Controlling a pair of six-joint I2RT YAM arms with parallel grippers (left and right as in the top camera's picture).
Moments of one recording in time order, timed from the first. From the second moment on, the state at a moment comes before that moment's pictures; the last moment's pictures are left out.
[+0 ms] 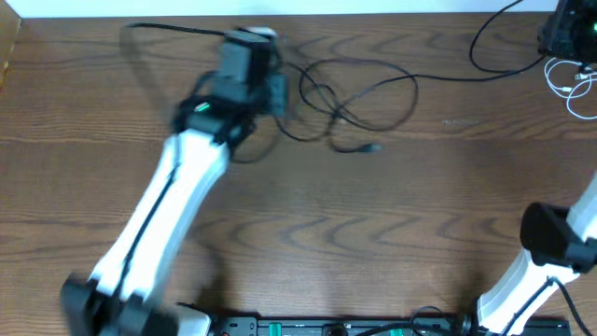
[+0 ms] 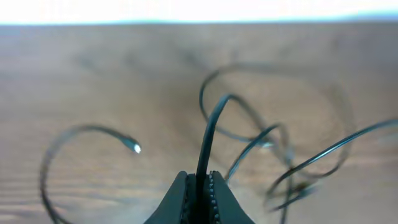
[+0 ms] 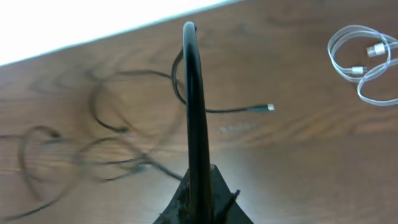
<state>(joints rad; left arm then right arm) -0.33 1.52 1.43 -0.61 -0.03 -0.22 -0.20 2.02 2.75 -1.68 -0.23 0.09</state>
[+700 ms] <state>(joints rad) -0.09 1.13 1.43 -0.33 -0.10 -0.22 -0.21 2.46 2.74 -1.68 -0.12 0.08</state>
